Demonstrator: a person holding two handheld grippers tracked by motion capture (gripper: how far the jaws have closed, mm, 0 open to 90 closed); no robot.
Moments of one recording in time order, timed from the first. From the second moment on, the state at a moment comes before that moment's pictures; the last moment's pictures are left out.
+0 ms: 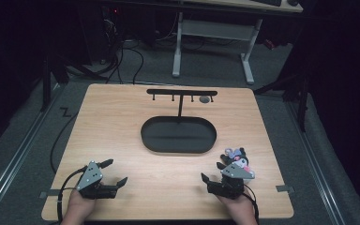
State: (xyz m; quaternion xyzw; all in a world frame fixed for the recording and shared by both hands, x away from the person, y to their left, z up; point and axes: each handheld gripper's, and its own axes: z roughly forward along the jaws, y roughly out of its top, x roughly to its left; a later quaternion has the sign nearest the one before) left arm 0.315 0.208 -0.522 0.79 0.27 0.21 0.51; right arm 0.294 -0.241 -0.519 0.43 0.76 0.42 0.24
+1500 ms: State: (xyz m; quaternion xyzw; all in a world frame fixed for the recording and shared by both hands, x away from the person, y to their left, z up) left arm 0.312 0.211 -0.522 0.79 0.26 0.23 0.50; right arm 0.304 -0.238 -0.505 0.45 0.80 0.35 0.16
